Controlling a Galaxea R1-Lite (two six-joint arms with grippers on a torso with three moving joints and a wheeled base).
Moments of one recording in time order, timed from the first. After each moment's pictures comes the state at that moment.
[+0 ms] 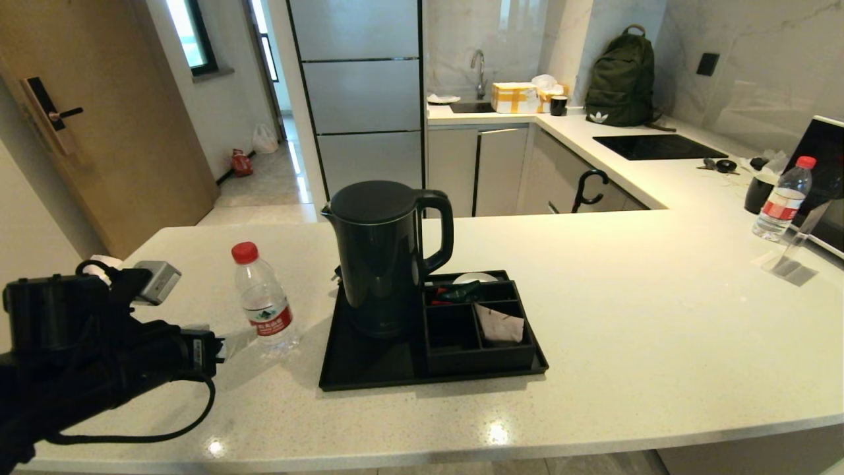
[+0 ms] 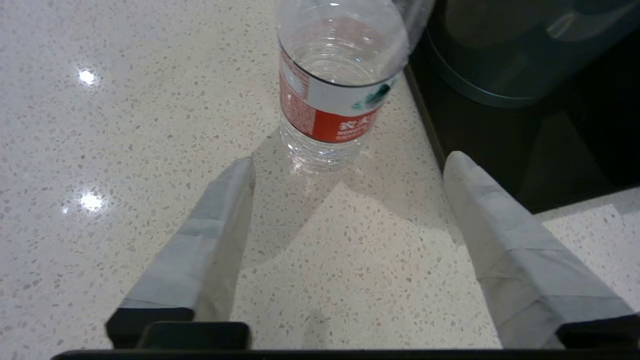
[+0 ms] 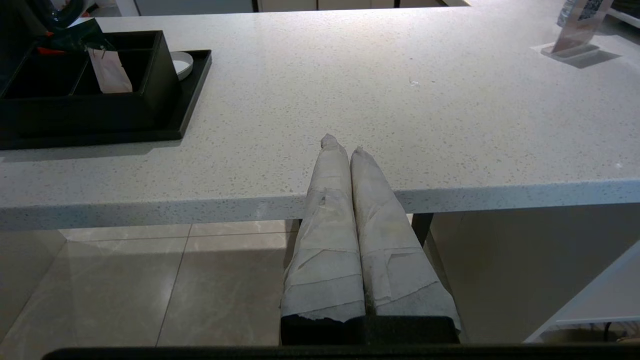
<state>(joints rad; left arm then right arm) 0.03 1.55 -0.44 -0.62 -0.24 0.03 -0.01 0.00 0.00 0.00 0.01 -0.04</state>
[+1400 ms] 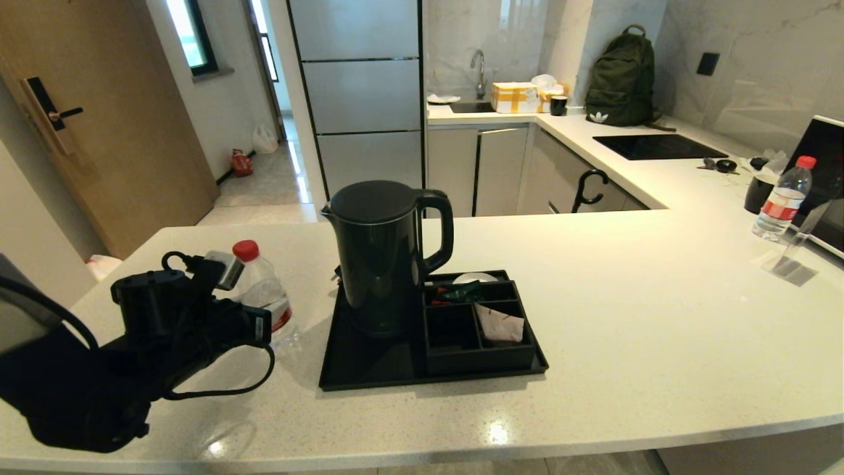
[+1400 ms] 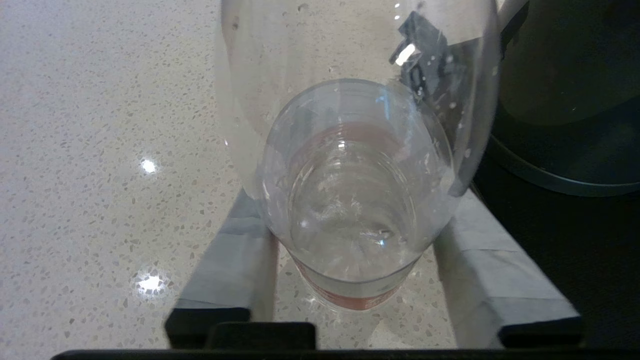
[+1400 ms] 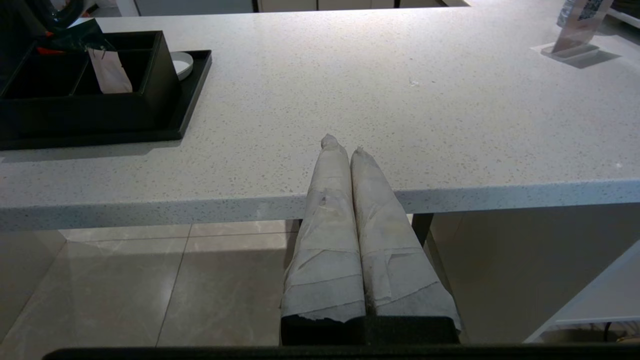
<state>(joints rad) -0.06 1.94 -0.50 -1.12 -0.12 0.15 -0.01 0.00 0.00 0.00 0.01 -0.04</state>
